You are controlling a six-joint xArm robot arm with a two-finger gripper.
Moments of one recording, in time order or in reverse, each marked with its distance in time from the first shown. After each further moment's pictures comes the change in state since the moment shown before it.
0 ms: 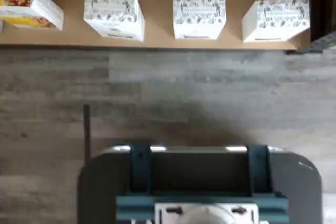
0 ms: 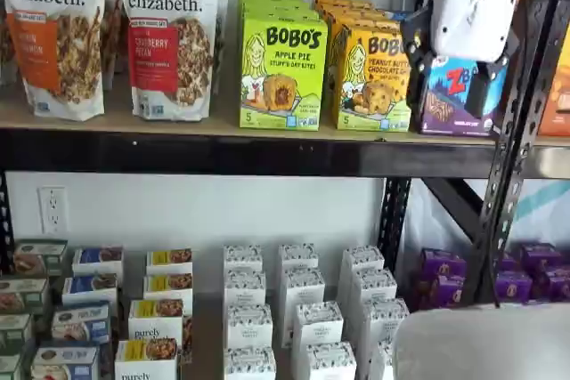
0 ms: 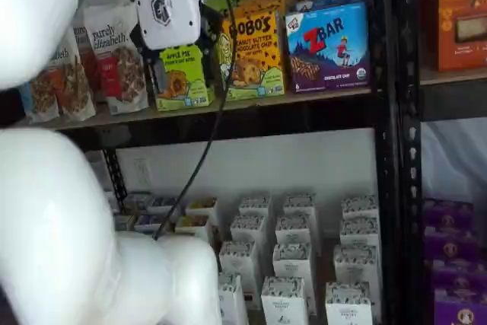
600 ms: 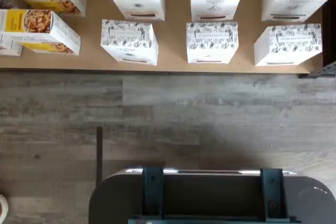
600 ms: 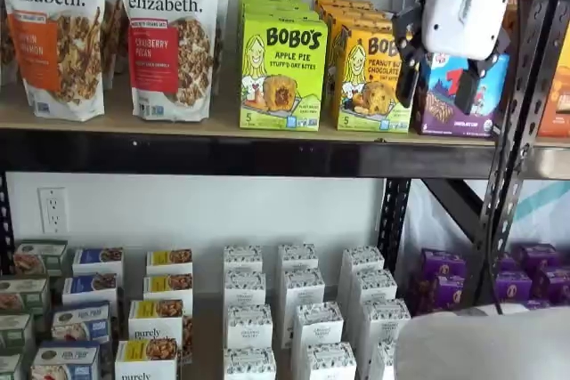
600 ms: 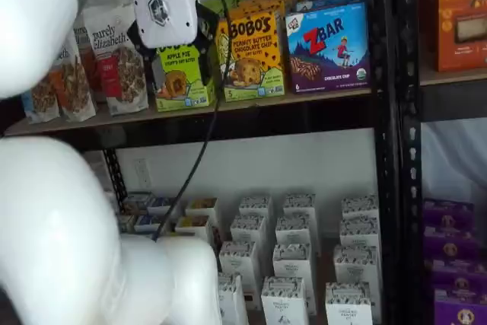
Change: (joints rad) arm 0.023 -0.024 0.026 0.025 -0.079 0.028
